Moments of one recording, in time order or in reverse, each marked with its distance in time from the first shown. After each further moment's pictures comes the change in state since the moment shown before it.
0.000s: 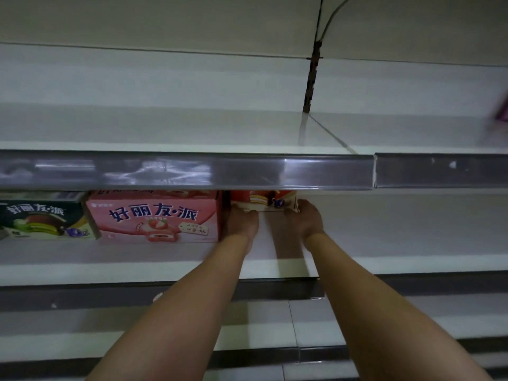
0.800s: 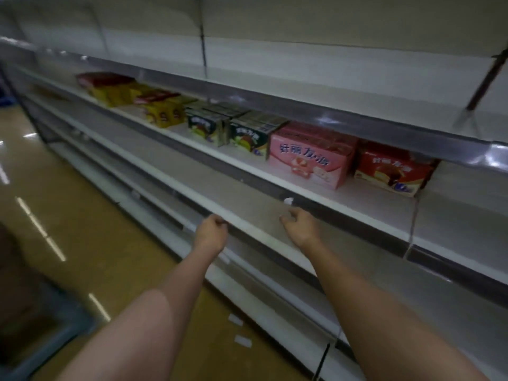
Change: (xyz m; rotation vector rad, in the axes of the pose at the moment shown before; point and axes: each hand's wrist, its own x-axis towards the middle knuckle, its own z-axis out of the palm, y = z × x) left_hand -0.283 -0.114 -0.231 0.382 0.616 -0.245; right_hand -0.236 -0.024 0.070 -0.201 -0.661 -0.422
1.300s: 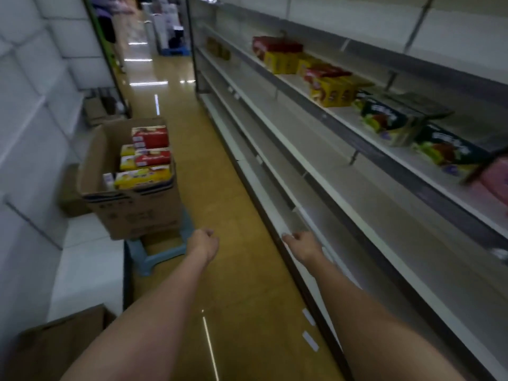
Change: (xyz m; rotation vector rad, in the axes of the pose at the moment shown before) left_hand -0.013 -0.285 -0.210 -0.102 0.251 -0.591; right_hand -0.059 -0.158 0.285 -0.130 -0.579 -0.117
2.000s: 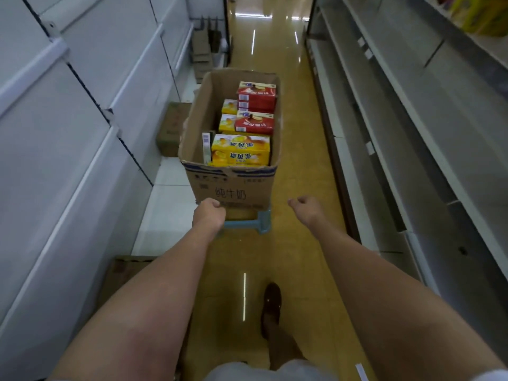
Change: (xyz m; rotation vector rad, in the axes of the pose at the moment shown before) left_hand 0.191 -0.108 -0.160 -0.182 0.260 -0.354; right_hand 0.181 -0.222 0.215 -0.151 -0.305 -0.123
